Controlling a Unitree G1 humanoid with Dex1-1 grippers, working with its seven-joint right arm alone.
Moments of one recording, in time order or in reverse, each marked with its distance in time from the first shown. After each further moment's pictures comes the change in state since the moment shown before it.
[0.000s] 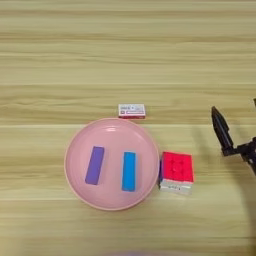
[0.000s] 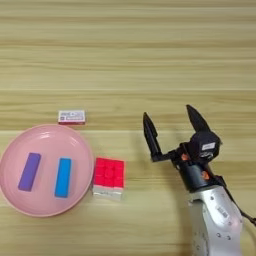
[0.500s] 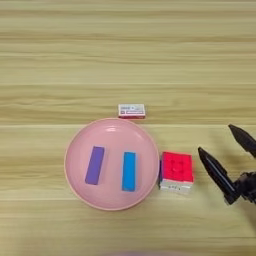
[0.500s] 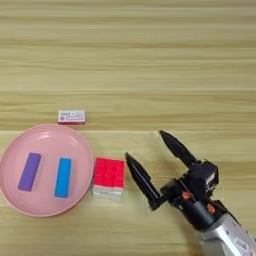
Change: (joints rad) arm 0.194 -0.077 0.061 -0.108 0.222 0.079 0.435
